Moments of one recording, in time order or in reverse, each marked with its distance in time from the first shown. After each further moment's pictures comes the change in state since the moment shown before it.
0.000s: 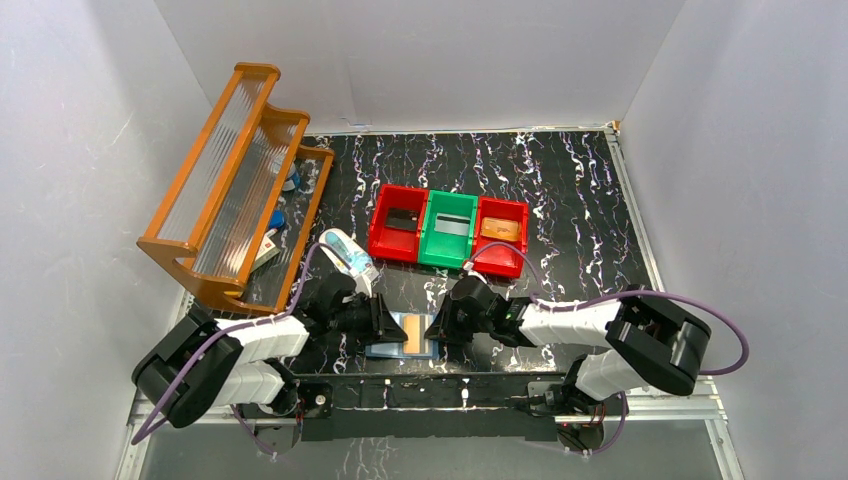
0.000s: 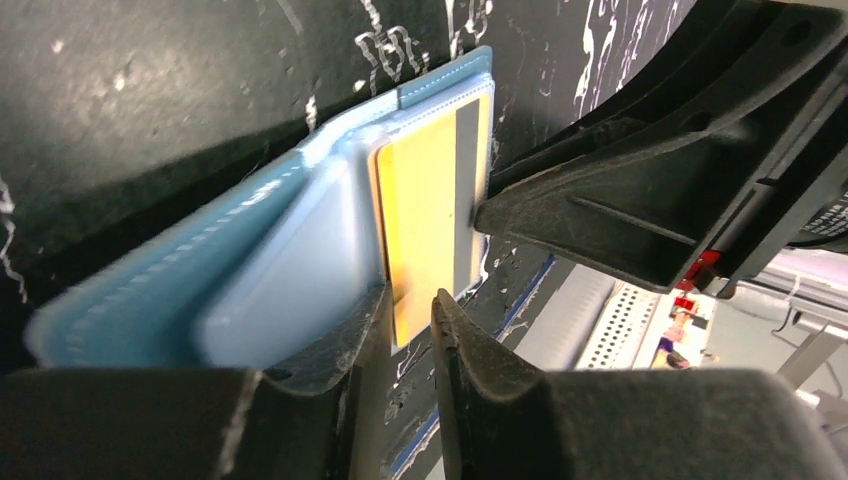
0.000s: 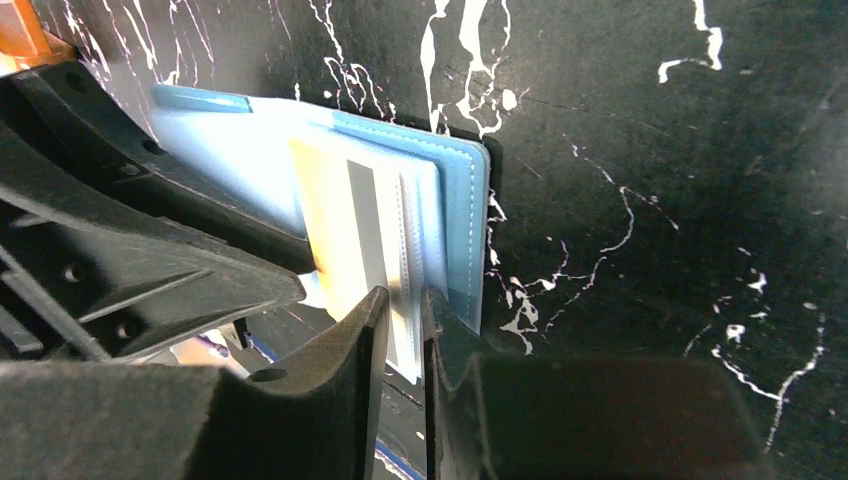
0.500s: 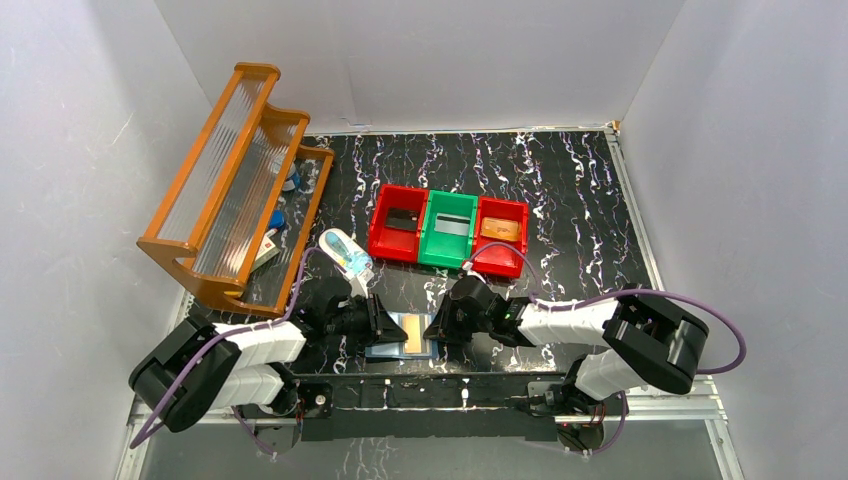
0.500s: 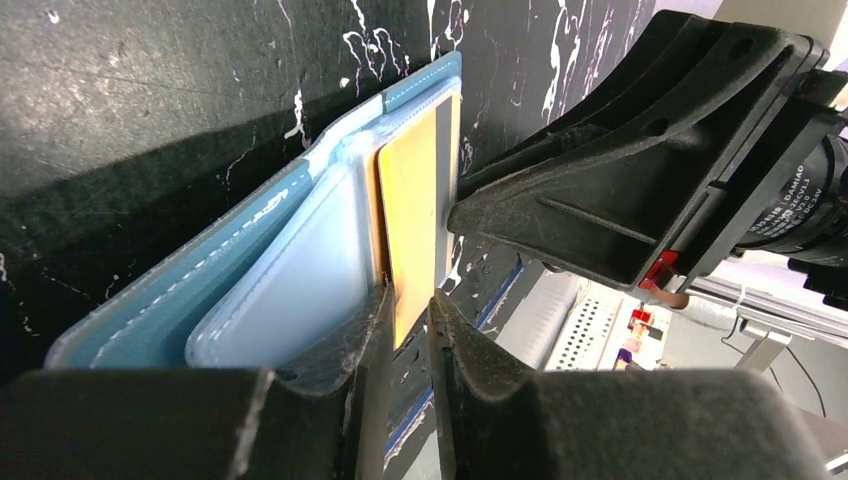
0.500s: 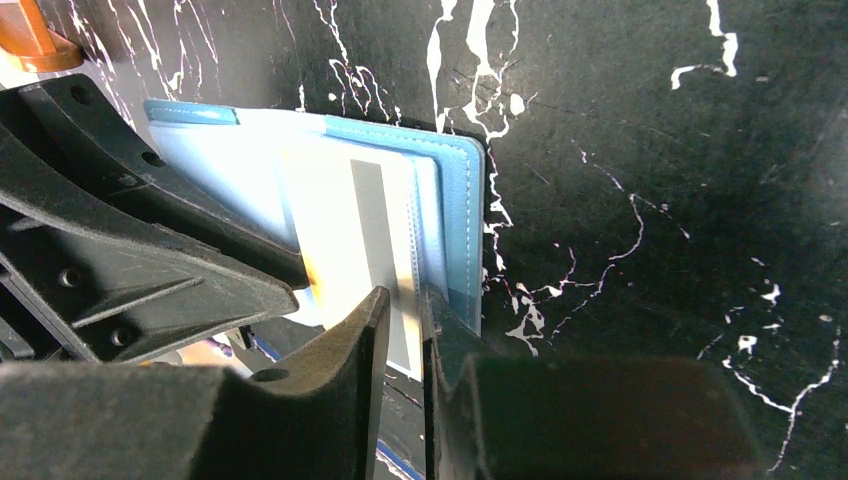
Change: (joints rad) left arm 0.000 -0.027 -0.056 0.100 -0.002 -0.106; right arm -0.001 0.014 0.000 0.023 -0.009 0.004
